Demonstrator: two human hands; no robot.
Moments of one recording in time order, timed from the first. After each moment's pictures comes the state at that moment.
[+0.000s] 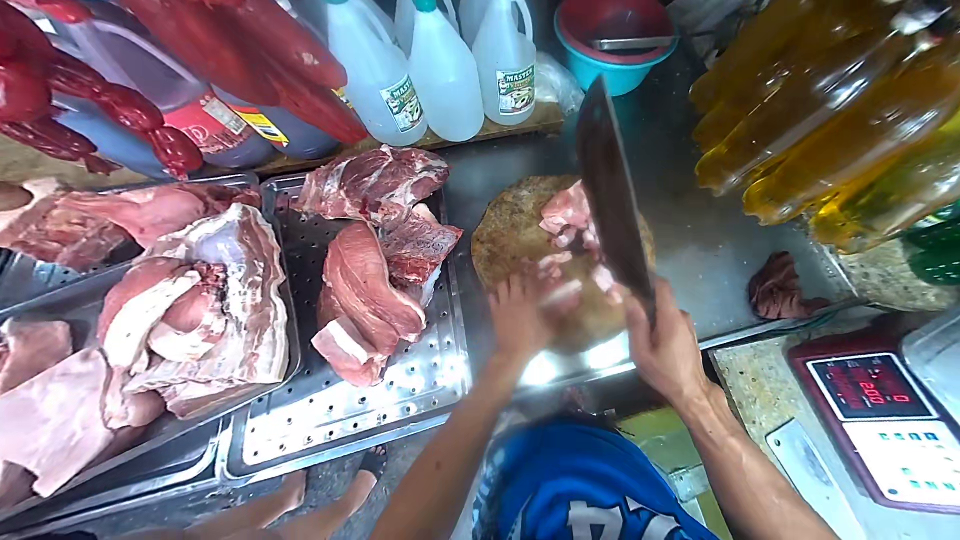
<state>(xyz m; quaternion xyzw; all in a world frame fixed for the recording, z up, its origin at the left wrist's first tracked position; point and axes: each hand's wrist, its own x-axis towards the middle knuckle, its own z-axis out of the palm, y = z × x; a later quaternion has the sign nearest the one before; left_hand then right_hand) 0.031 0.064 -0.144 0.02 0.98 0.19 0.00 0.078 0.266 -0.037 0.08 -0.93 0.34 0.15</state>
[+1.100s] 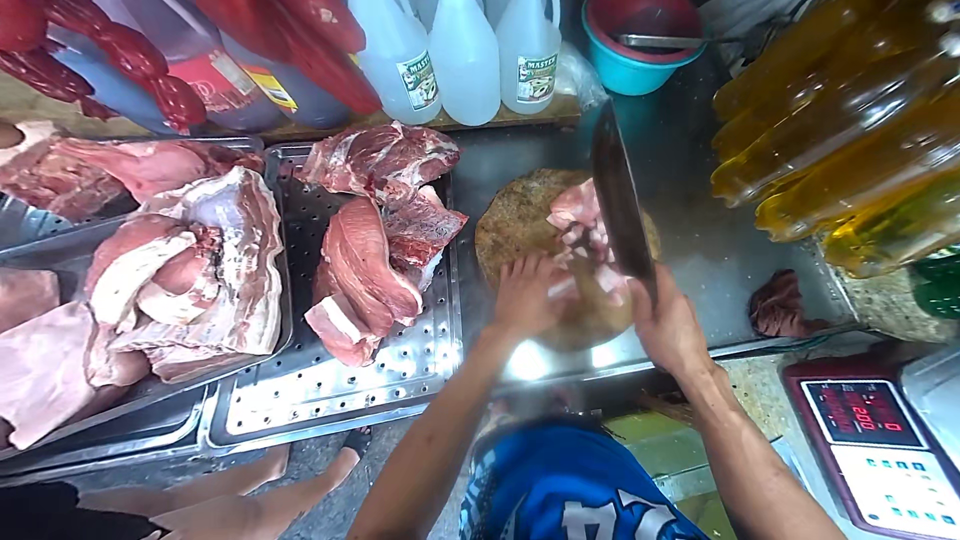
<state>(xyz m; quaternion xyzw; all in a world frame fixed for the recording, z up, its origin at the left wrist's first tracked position) 0.003 0.060 -0.130 0.11 0.97 0.23 0.06 0.043 0.280 -0.040 0.04 -0.95 0.30 0.03</state>
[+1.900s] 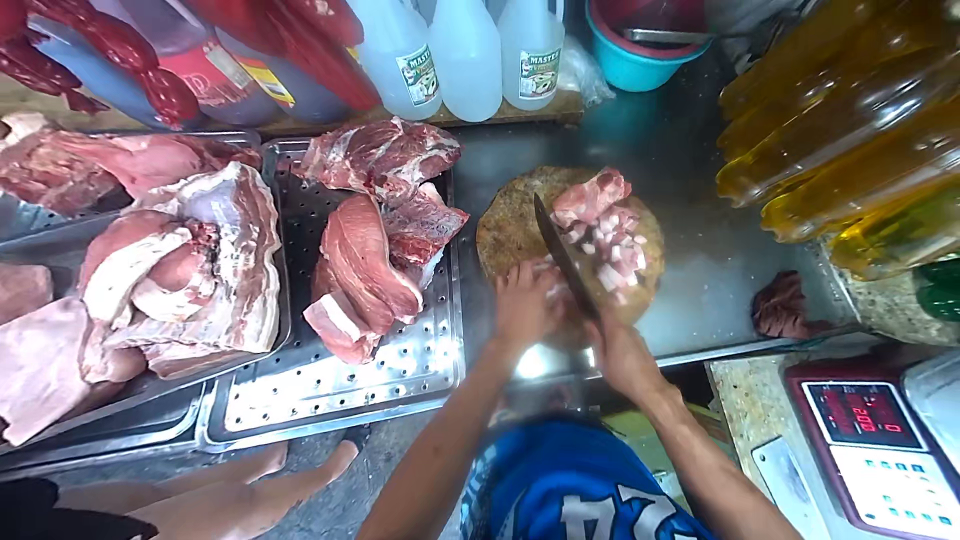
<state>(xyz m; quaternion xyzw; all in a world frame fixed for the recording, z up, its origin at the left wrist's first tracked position) 0.019 0.064 -0.150 0.07 0.97 0.23 -0.03 0.067 0.253 -0.093 0.01 -0.95 0.22 -0.22</state>
